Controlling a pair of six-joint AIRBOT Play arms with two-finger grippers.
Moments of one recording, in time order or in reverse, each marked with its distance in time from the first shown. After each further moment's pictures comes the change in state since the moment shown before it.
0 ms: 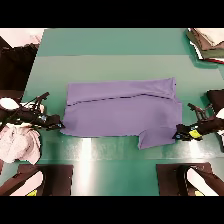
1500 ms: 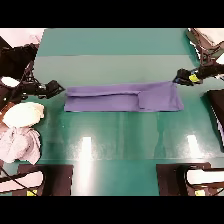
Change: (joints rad) left arm 0.001 -0.348 0.334 -0.196 0.476 0.000; right arm 0.144 -0.603 0.871 0.015 -0.275 0.091
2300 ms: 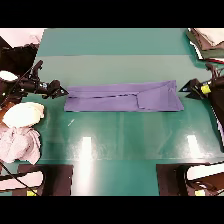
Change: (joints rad) left arm -0.002 -0.030 0.087 -0.062 -0.307 0.048; right arm -0.298 -0.135 -0.078 0.214 0.217 -0.222
